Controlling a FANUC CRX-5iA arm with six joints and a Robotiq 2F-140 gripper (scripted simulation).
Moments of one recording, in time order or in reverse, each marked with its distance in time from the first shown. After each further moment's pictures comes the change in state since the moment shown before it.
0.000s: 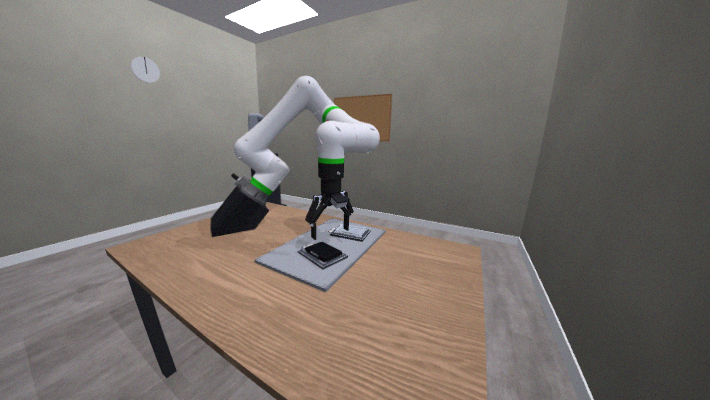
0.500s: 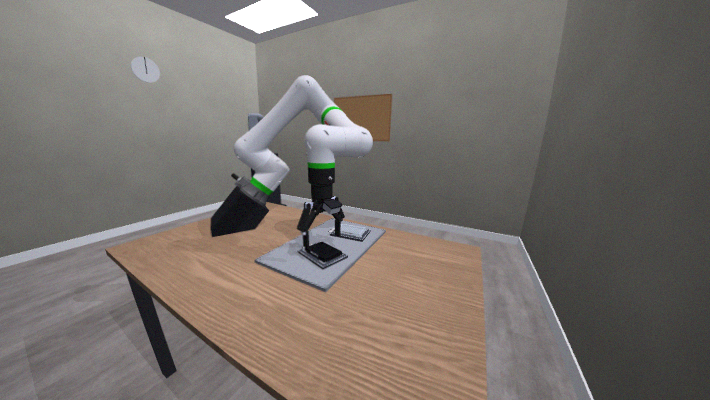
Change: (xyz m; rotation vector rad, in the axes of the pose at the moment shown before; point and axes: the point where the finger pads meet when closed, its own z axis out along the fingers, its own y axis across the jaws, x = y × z) arm 0.015 0.044 0.014 -0.008 0.034 -0.139
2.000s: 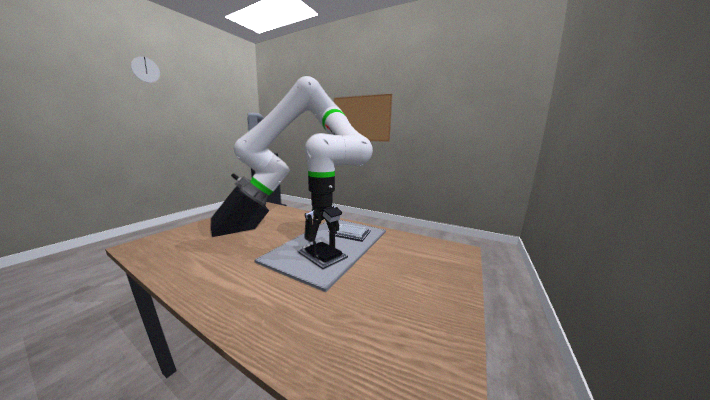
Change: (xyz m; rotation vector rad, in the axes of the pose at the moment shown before) arm 0.000 0.000 0.029 0.000 0.000 0.000
